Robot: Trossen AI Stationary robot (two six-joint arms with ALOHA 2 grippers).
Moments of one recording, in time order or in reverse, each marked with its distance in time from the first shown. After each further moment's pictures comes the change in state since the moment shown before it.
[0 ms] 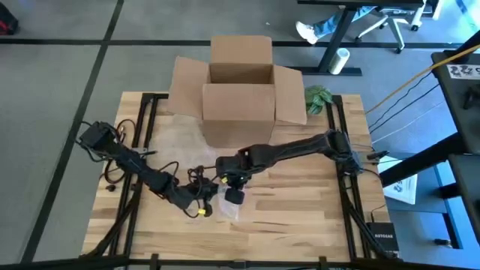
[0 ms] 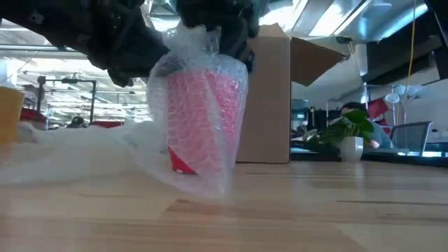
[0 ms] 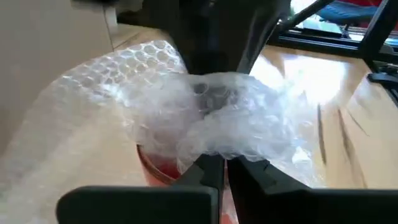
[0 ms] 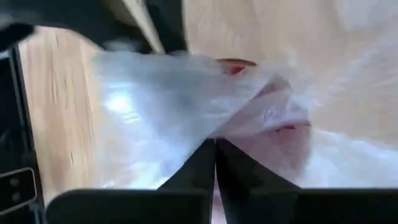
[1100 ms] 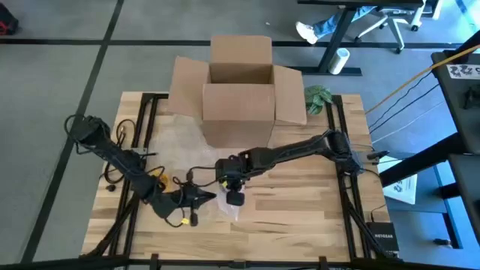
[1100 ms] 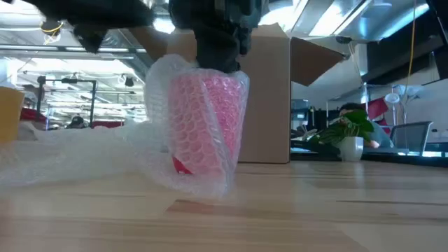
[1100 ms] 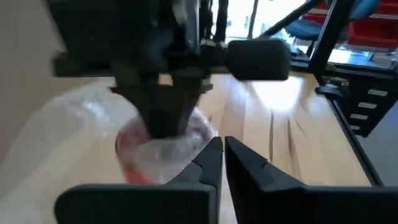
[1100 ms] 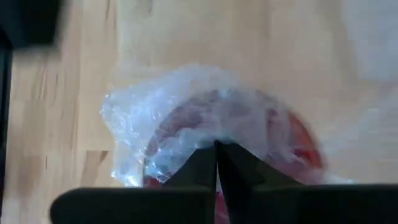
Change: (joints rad) left arm -0.195 -0.140 -0.002 -0.157 -0.116 -0.077; right arm -0.014 0.023 -0.180 0.224 -0.060 -0.178
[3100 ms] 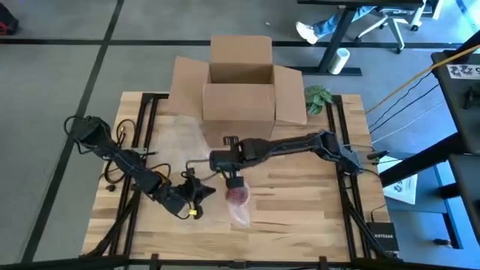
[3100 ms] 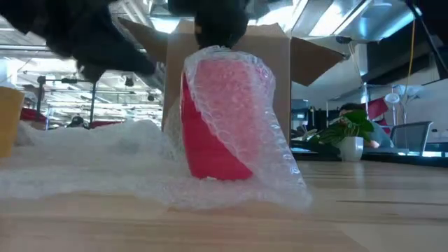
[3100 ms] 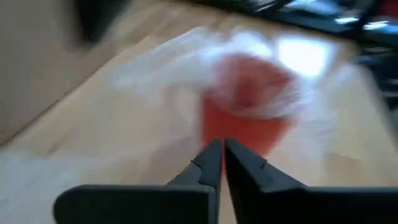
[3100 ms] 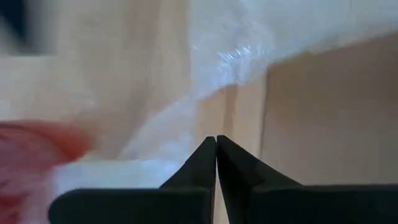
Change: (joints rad) left arm 0.099 0.000 -0.006 -0.036 0.162 -0.024; right arm -0.067 0.093 0.353 -0.340 0.368 -0.265
